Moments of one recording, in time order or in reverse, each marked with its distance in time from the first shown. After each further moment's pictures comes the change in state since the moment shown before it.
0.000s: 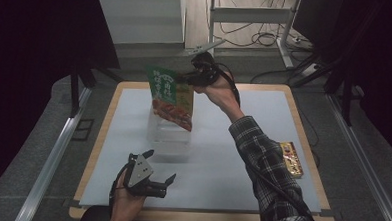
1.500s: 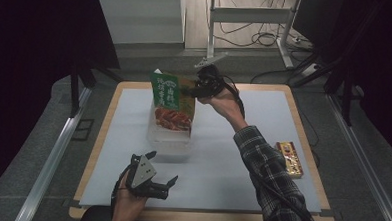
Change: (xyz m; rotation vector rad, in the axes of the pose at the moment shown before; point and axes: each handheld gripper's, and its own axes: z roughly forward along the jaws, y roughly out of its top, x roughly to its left) left arm -0.005 -0.001 0.004 0.020 -0.014 0.017; right arm -0.011 -0.041 0.004 0.038 -0.097 0.022
